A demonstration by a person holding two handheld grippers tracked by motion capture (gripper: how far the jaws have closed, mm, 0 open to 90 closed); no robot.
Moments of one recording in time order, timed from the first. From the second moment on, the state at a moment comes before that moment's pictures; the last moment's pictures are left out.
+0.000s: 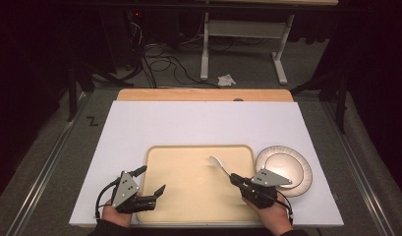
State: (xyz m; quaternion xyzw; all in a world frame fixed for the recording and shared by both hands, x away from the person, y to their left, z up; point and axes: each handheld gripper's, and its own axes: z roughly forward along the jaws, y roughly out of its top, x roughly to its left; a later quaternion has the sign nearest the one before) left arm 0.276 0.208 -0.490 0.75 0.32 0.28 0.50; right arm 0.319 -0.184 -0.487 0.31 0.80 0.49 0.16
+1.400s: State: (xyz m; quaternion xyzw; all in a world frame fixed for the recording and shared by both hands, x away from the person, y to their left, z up) left arm 0.275 0.208 -0.490 0.75 0.32 0.28 0.50; right arm 0.305 -0.195 -0.491 0.33 0.82 0.44 0.16
